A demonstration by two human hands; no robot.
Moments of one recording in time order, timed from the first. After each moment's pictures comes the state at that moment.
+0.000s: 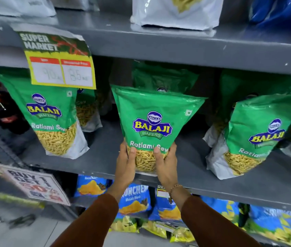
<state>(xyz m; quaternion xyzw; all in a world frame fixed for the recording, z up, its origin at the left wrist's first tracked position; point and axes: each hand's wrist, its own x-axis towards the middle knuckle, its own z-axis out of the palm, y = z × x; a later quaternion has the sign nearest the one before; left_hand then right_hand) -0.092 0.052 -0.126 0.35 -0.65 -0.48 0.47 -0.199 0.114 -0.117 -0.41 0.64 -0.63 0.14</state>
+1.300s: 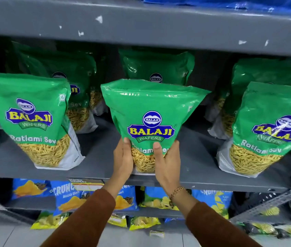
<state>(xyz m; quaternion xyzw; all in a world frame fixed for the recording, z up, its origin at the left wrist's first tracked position) -0.310 0.178 -0.128 0.33 -0.61 -0.54 0.47 -0.392 0.273 -0.111 -0.37 0.70 -0.61 0.02</state>
